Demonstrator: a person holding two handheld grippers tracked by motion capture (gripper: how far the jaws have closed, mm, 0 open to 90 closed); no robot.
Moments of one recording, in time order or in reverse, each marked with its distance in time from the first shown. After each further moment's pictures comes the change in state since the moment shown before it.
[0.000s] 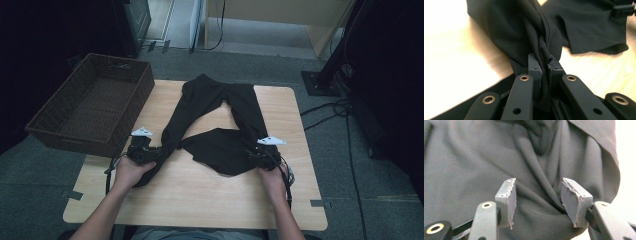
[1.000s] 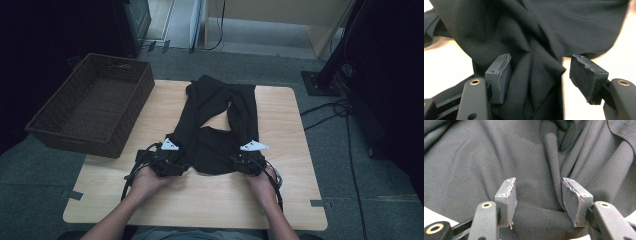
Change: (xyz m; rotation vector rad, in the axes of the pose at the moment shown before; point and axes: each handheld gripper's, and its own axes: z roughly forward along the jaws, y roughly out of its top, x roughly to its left) left arm -0.056 -0.010 0.042 0.049 0.115 0.213; right arm 0.045 -0.003 0.008 0.023 0.092 -0.109
